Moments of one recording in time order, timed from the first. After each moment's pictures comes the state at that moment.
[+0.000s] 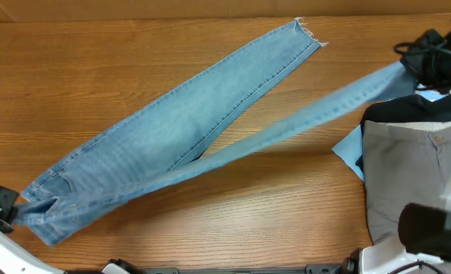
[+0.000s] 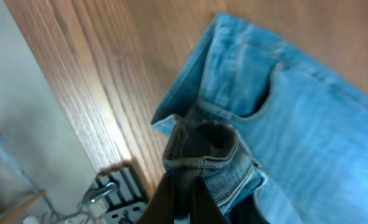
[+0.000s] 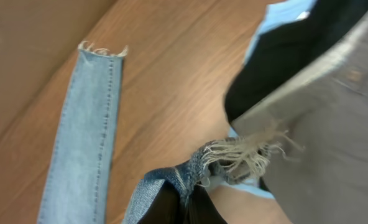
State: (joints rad) left arm 0.99 1.33 1.35 -1.38 -0.03 -0.25; right arm -0.23 1.77 2.10 -1.39 -0.05 0.54
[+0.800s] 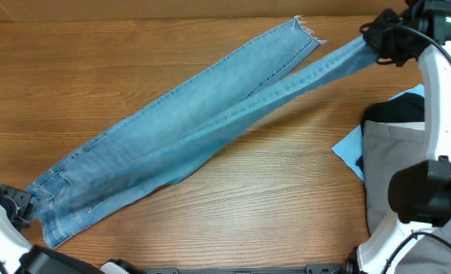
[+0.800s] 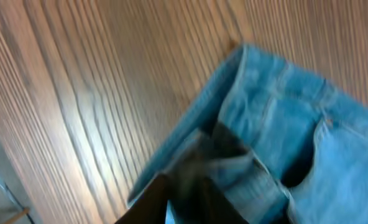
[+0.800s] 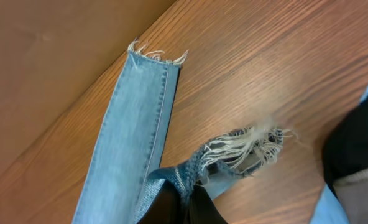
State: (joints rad) left arm 0.98 1.42 1.02 -0.92 -0.08 -0.30; right arm -0.14 1.99 2.10 -1.09 -0.16 0.58
